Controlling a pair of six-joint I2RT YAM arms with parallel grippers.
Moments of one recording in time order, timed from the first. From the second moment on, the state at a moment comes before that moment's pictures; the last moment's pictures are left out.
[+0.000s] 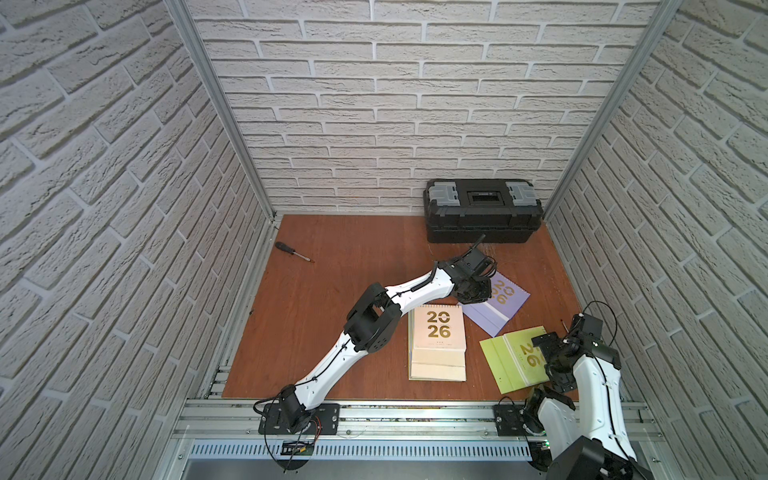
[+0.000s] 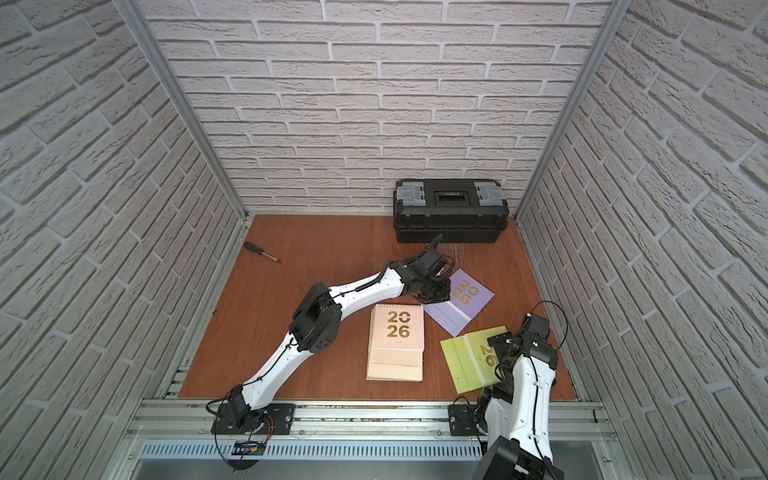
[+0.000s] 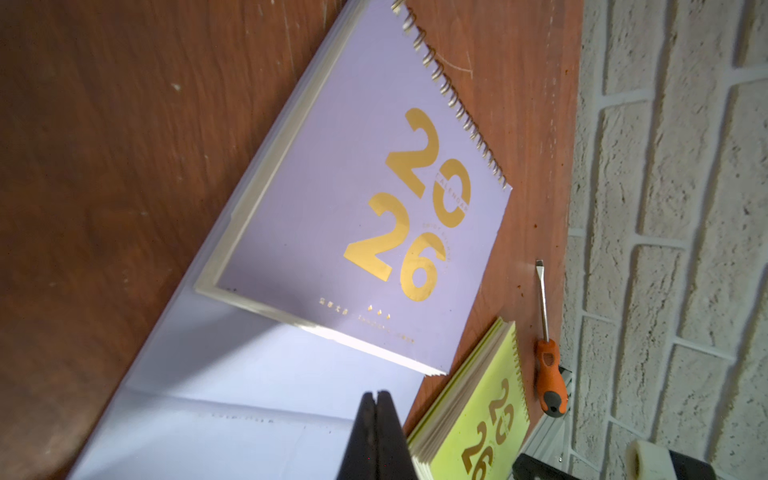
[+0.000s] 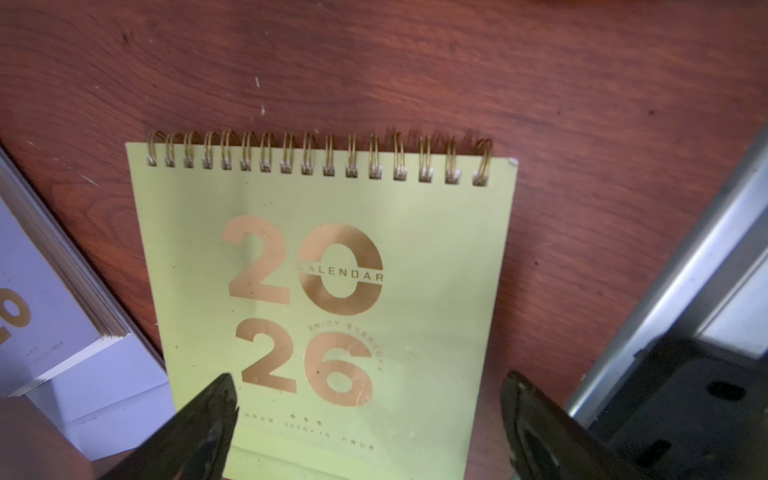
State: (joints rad) left arm -0.99 2.48 2.19 -0.60 0.29 -0.92; right arm -0.58 0.79 0.48 -1.04 -0.05 0.82
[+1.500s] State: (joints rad) left arm -1.12 2.56 2.14 -0.41 0.33 -1.03; right arm -0.63 0.87 0.41 -0.95 -0.13 0.76
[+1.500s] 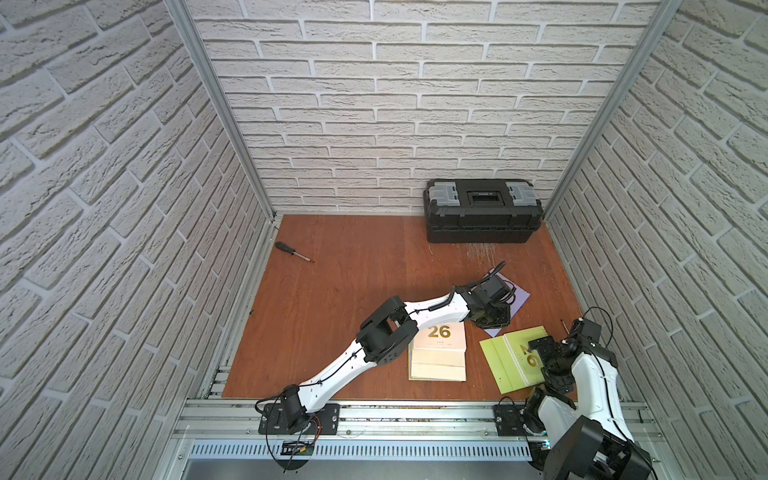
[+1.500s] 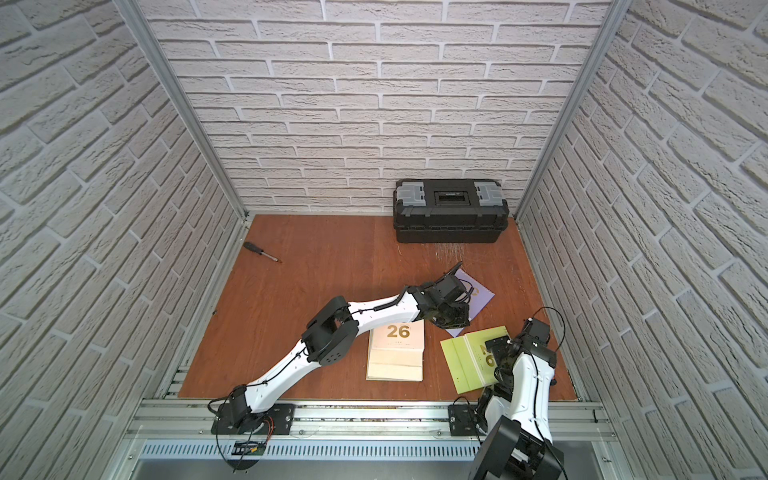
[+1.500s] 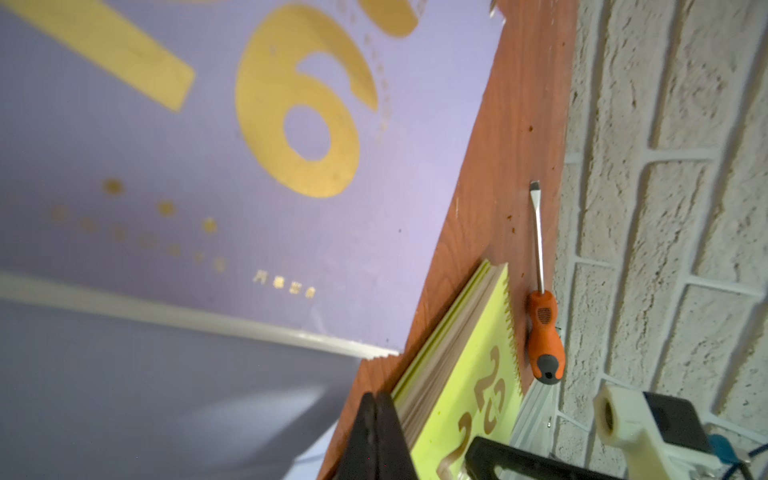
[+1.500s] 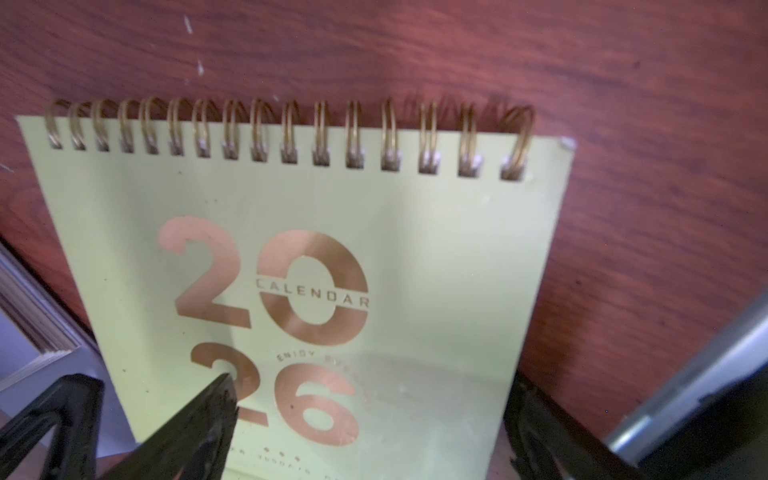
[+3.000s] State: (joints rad) left arm -1.09 2.57 2.09 -0.31 0.31 -1.10; right arm -0.66 0.77 0.36 -0.83 -0.47 0.74
